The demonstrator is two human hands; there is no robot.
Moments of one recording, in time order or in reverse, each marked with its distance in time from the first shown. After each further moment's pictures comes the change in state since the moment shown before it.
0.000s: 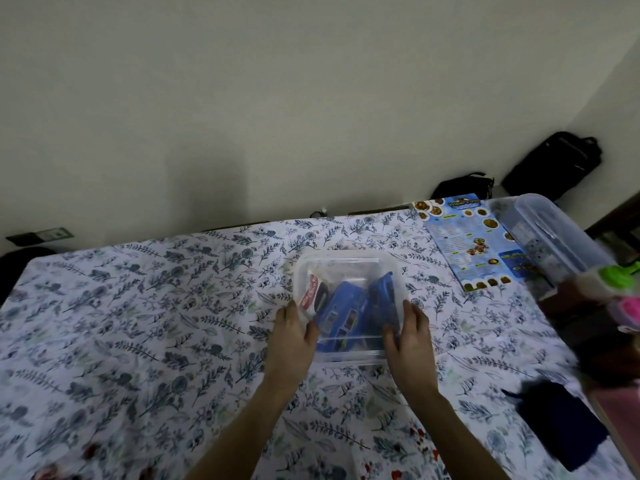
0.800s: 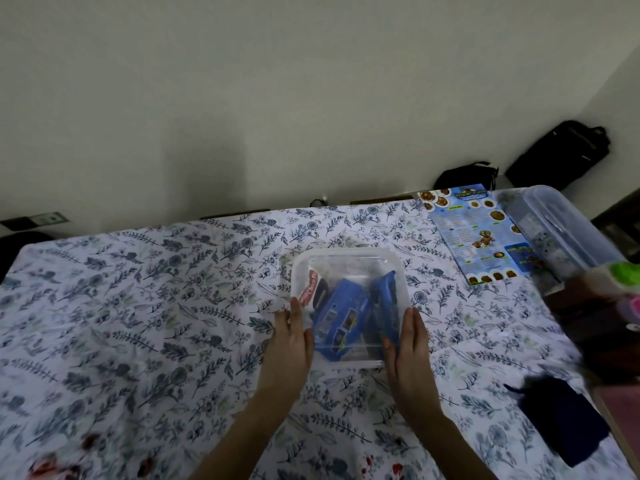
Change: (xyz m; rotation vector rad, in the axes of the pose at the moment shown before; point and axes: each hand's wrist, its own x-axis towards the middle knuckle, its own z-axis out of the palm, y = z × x) left_hand -0.012 -0.028 0.008 0.237 -0.062 0.114; right_hand -0.030 0.009 0.008 0.027 -0.027 -0.118
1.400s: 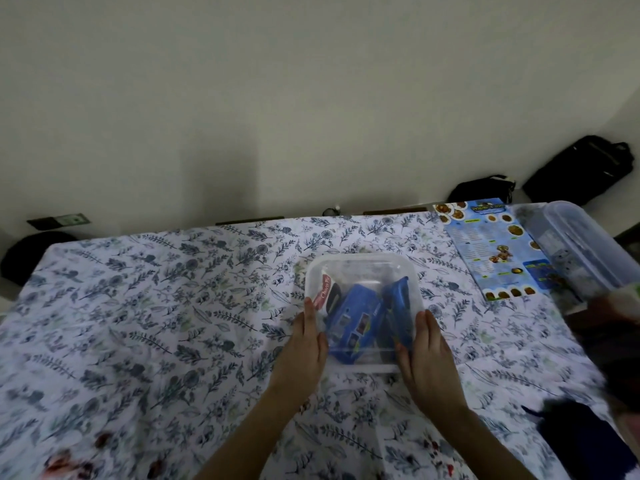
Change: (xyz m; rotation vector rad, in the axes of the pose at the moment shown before) left_hand 0.008 -0.007 0.005 -0.194 -0.056 0.041; right_hand 0.026 0.003 -0.015 -0.358 -0.136 -0.035
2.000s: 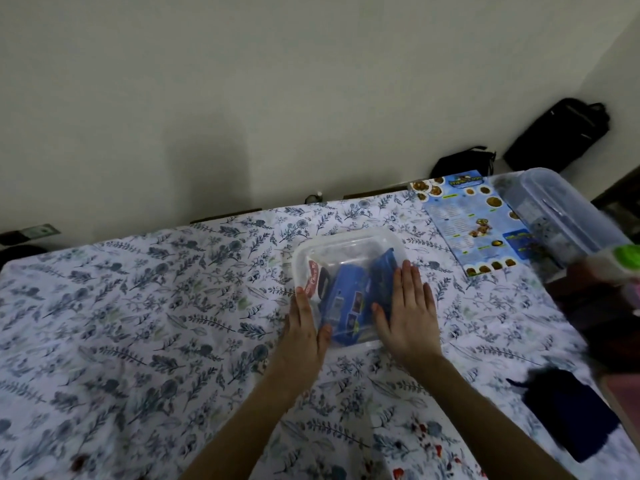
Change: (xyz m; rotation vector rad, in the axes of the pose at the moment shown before) left_hand 0.016 0.024 0.017 0.079 -0.153 -0.004; right_hand 0.047 0.006 -0.002 -0.140 0.001 0.002
